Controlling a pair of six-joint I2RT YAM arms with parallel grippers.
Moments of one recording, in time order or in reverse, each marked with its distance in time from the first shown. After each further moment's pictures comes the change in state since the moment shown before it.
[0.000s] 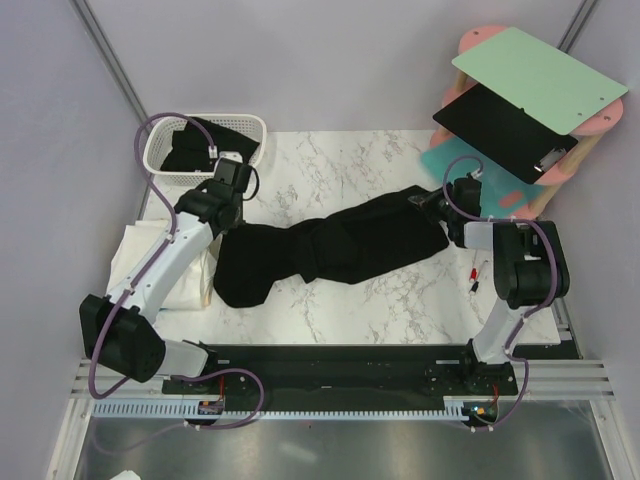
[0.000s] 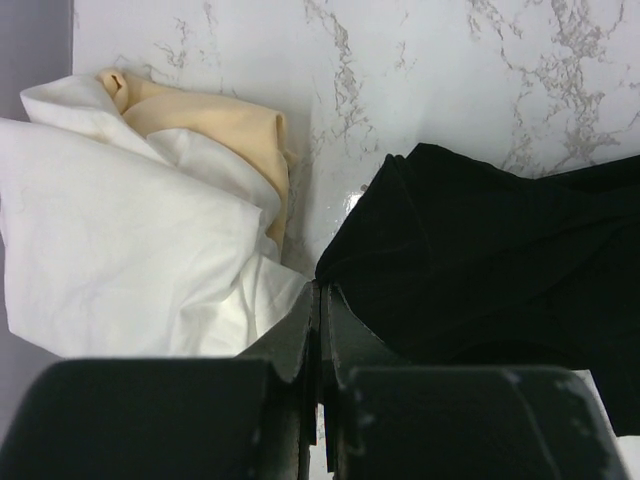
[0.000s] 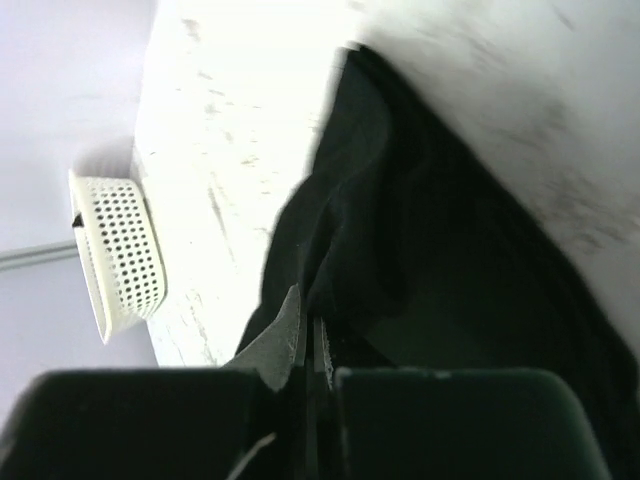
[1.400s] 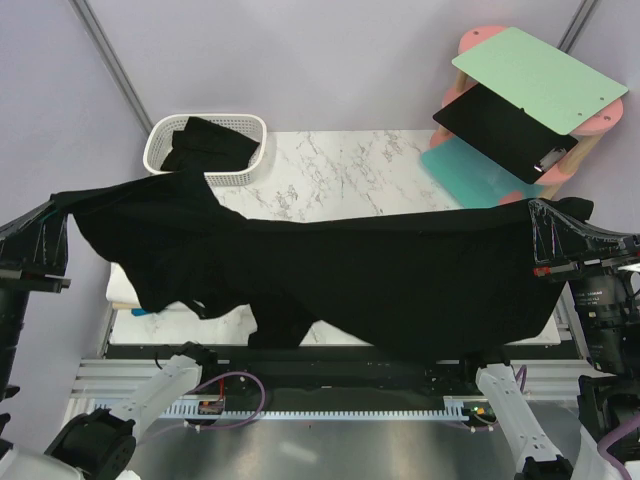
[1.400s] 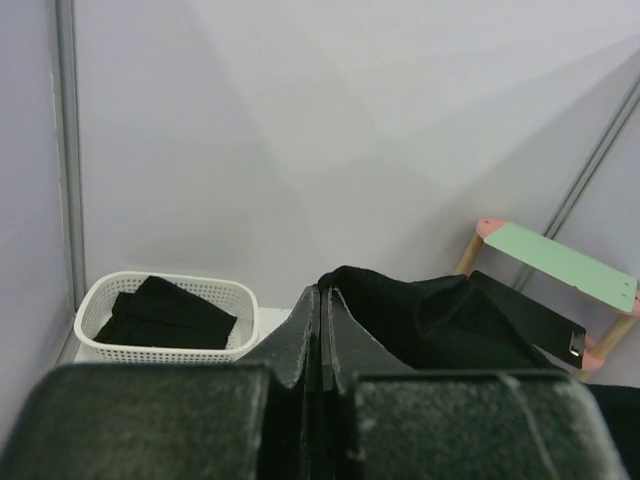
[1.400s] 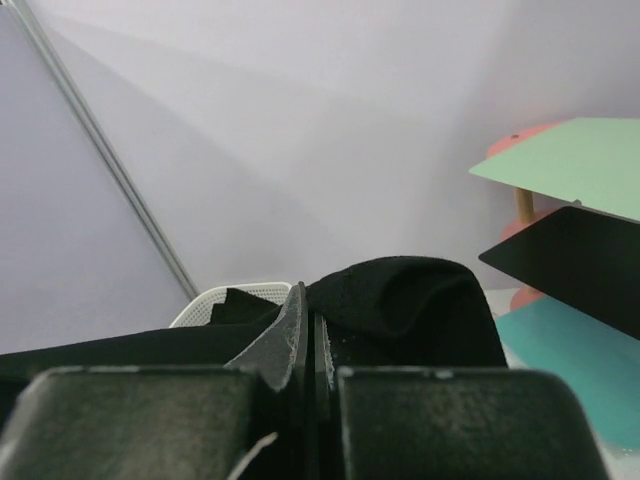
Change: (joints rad) left arm 0.007 -0.551 0.966 -0.218 0.287 0.074; right arm 0.043 -1.320 0.676 -1.096 0.125 -0.638
